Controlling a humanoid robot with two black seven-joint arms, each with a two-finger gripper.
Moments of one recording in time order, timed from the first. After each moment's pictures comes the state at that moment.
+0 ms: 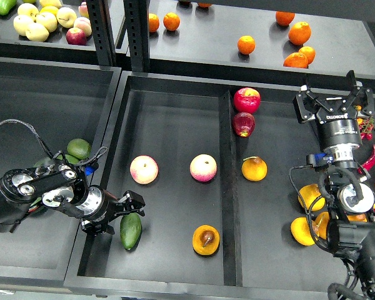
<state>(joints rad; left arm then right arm) -0.80 0.19 -0.16 -0.71 0.62 -0.49 0.49 0.43 0.00 1.61 0.85 0.12 0.58 -0.09</state>
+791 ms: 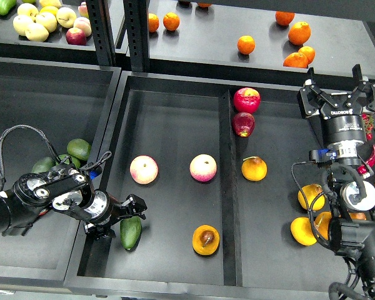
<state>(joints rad) -0.79 0.12 -0.14 -0.61 0.62 -0.49 0.49 0.43 0.00 1.62 0.88 0.12 0.58 -0.09</state>
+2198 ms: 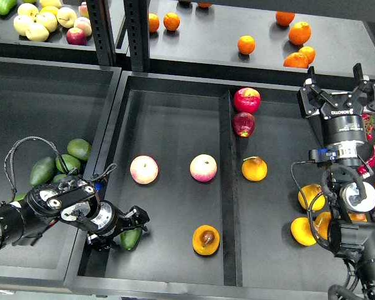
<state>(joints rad) -0.76 0.04 -0.12 -0.53 0.62 -0.49 0.49 0.42 0.00 1.62 0.90 0.12 0.58 -0.09</state>
